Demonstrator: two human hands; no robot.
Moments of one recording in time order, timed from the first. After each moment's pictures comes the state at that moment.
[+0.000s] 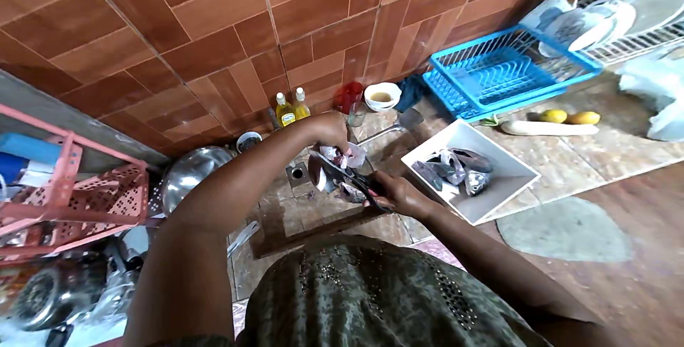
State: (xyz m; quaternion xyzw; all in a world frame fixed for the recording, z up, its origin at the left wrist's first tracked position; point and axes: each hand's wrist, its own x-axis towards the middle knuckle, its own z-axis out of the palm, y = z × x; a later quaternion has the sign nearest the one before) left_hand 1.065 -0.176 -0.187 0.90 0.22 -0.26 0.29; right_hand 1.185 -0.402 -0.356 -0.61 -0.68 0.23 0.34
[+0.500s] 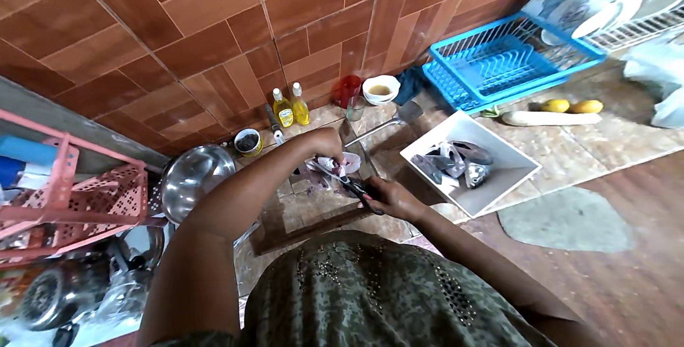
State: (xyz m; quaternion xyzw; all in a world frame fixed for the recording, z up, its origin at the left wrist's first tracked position) left_hand 1.062 -0.181 -0.246 0.87 0.25 -0.29 0.32; right_hand 1.171 -0.413 -0.381 -0.65 -0.64 0.28 0.31
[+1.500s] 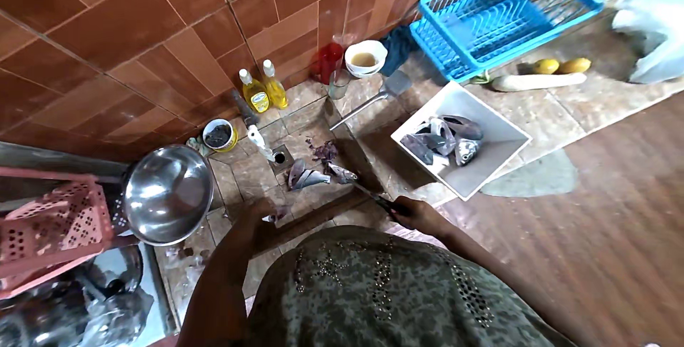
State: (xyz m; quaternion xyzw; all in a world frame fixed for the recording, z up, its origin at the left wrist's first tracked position) left_hand 0.862 -0.154 -0.524 0.72 0.41 -0.37 0.42; right_hand 1.212 -0.511 -0.471 -0.77 -0.42 0.44 0.18
